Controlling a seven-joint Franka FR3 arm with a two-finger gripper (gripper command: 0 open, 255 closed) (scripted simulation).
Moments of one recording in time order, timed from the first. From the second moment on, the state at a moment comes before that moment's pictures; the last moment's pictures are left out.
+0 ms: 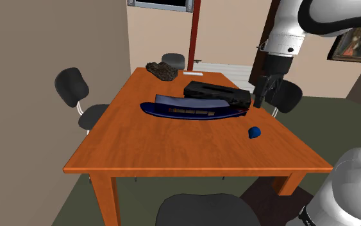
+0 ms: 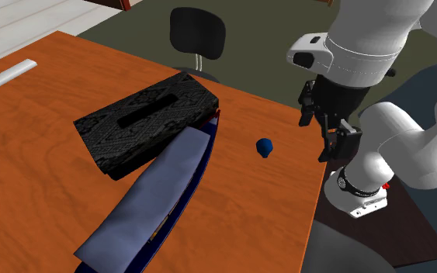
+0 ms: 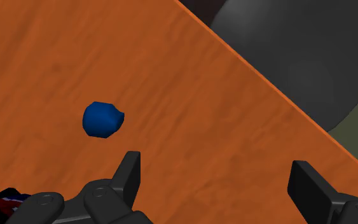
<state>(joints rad) 0.02 -0.78 0.04 -2.33 0.07 1.52 0.03</state>
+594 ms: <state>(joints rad) -0.01 -0.79 -0.06 -2.51 -0.02 1.72 -0.12</state>
